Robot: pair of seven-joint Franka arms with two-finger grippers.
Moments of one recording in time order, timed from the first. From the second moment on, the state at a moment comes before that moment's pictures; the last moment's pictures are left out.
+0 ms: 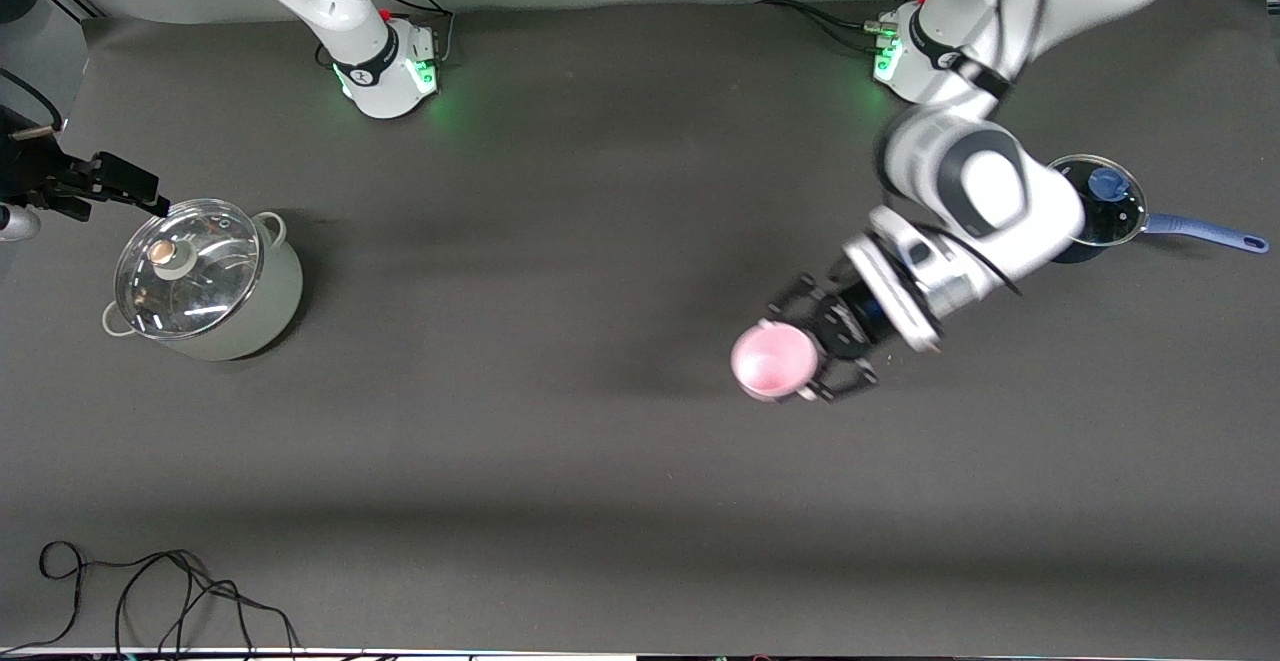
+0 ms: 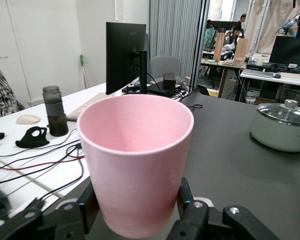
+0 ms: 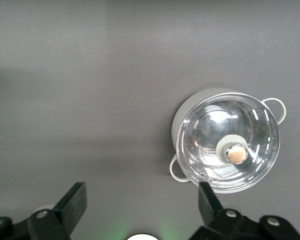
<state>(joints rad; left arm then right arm) 0.35 0.36 -0.94 -1.90 -1.75 2.77 2.18 -0.09 -0.12 -0.02 -1.76 0.01 1.58 -0.09</state>
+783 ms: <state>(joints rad) 0.32 0.34 -1.23 -1.89 -1.88 3.04 2.18 0.10 -0.11 0.00 -1.73 0.14 1.59 0.63</state>
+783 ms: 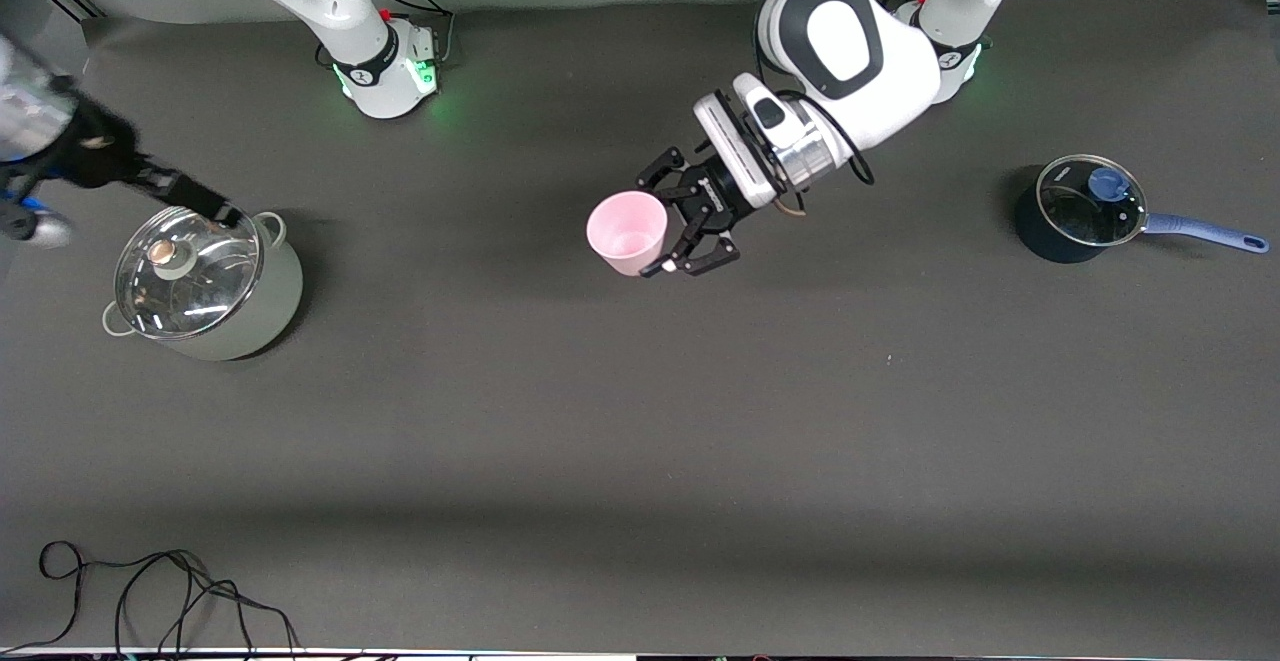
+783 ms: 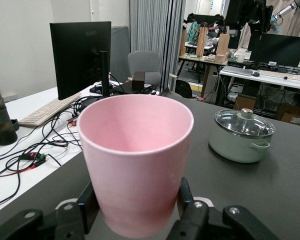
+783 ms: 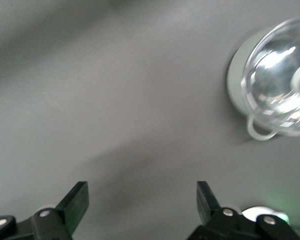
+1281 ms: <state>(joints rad) 0.30 0.34 -1.23 -1.87 -1.89 3.07 2.18 0.35 0.04 0.00 -1.46 0.19 1.59 1.12</state>
